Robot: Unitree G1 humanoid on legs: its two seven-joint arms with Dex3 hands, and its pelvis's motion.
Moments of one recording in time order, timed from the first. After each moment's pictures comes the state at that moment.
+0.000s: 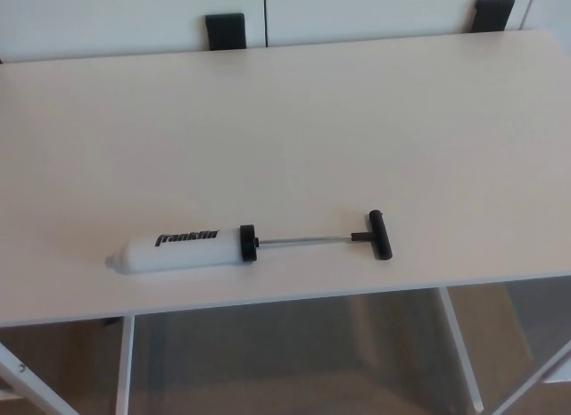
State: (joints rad) left_arm 0.70 0.31 0.85 -0.26 -0.49 0.08 -0.33; right_arm 0.56 -0.16 -0.36 0.28 0.27 -0.24 0.25
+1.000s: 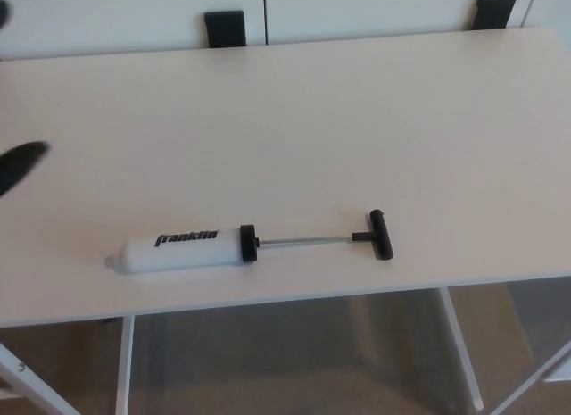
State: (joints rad) left_arm -0.01 0.75 0.37 -0.54 -0.35 0.16 -0.34; right_arm 0.64 -0.15 -0.34 0.13 0.28 -0.23 0.28
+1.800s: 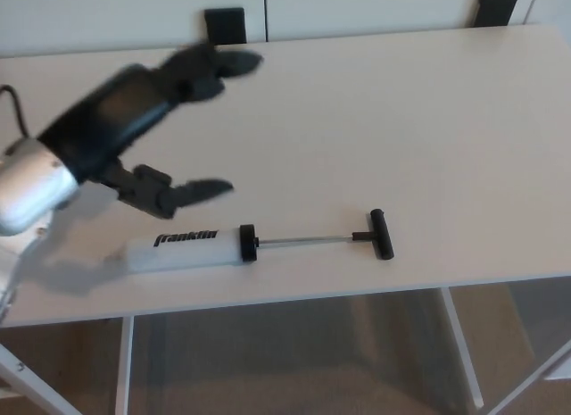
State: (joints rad) left_arm -0.41 0.72 -0.27 -0.20 -0.04 0.20 -0.39; right_arm 0.64 -0.15 -0.32 0.12 0.28 -0.23 0.28
